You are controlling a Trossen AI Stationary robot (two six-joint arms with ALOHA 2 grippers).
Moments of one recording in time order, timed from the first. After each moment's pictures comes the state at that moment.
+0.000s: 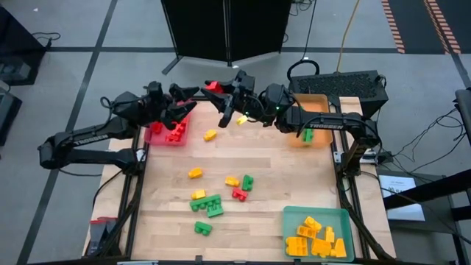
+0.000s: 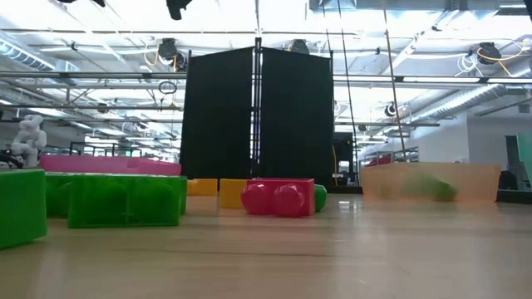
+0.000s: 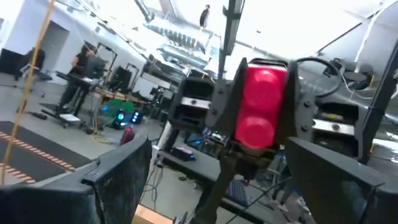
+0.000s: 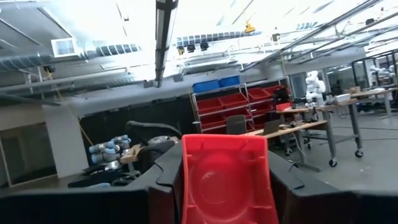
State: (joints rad) left arm 0.38 0.90 0.77 0.51 0.19 -0.48; right arm -0.10 1.77 1.72 0.43 0.18 0.20
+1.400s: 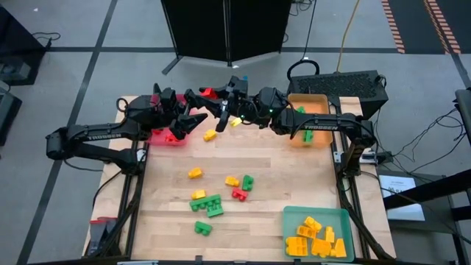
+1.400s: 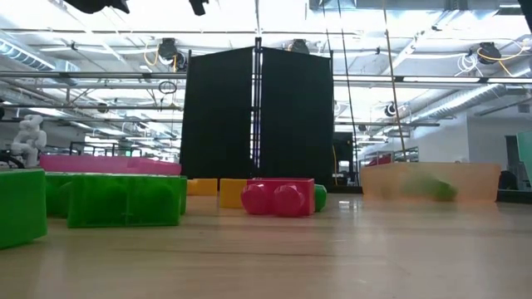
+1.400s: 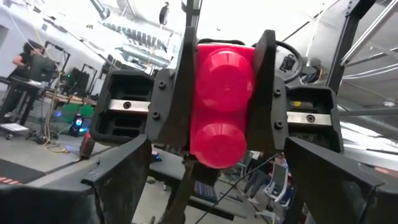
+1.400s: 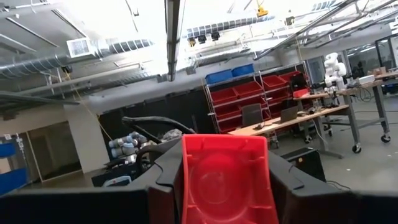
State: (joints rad) left arm 0.29 1.07 0.77 0.76 0.26 -0.46; right arm -0.10 1.82 1.72 0.45 0.12 0.28
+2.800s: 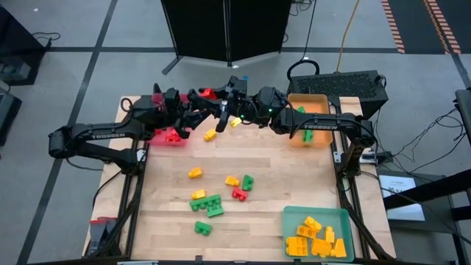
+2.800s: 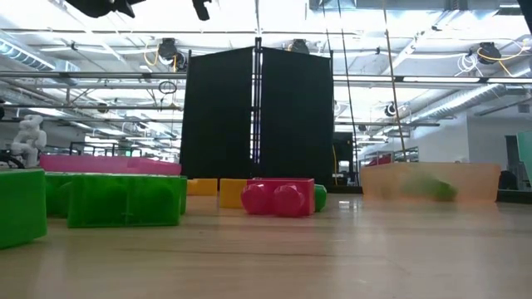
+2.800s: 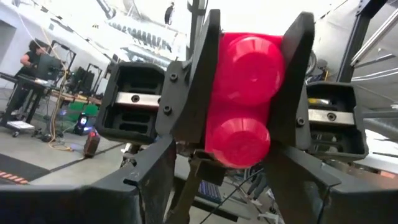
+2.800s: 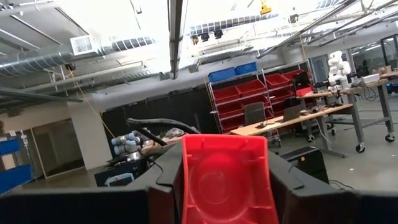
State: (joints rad) left arm 0.29 1.11 0.77 0.79 0.24 -0.46; right arm -0.11 1.82 1.72 0.44 0.10 0.28
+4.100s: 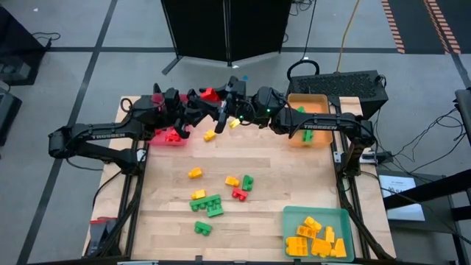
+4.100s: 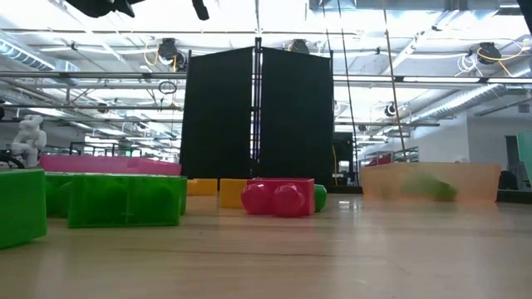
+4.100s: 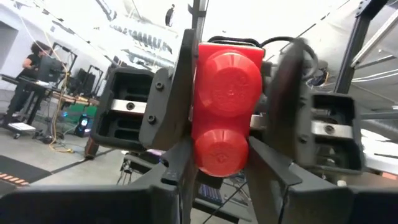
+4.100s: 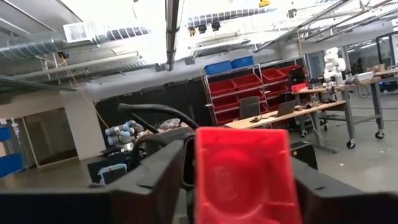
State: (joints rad) left arm 0.29 1.11 0.77 0.80 0.23 -0.46; right arm -0.11 1.82 1.72 0.41 0.10 0.25
